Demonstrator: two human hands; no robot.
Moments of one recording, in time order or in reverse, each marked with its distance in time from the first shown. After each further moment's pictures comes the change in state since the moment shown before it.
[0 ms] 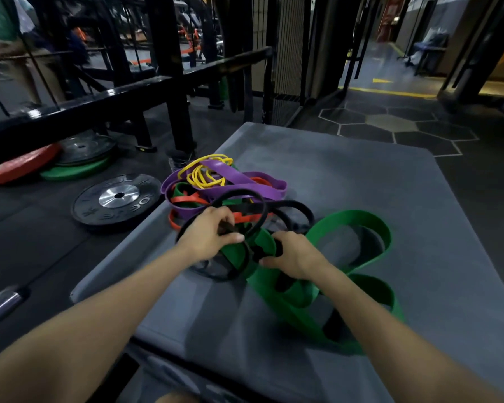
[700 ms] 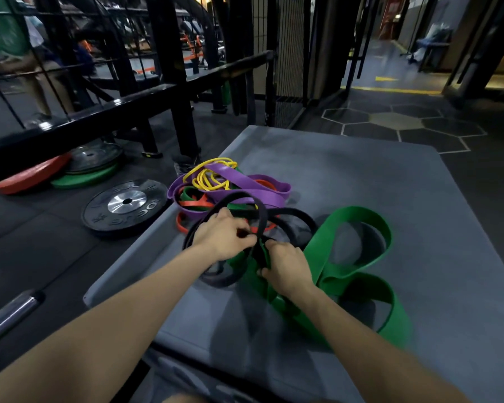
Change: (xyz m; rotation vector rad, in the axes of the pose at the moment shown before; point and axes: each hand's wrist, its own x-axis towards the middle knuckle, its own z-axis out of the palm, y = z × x) left_hand 0.003 0.030 0.004 0.310 -0.083 -0.136; right_hand -0.005 -0.008 0.038 -0.308 0.226 -0.062
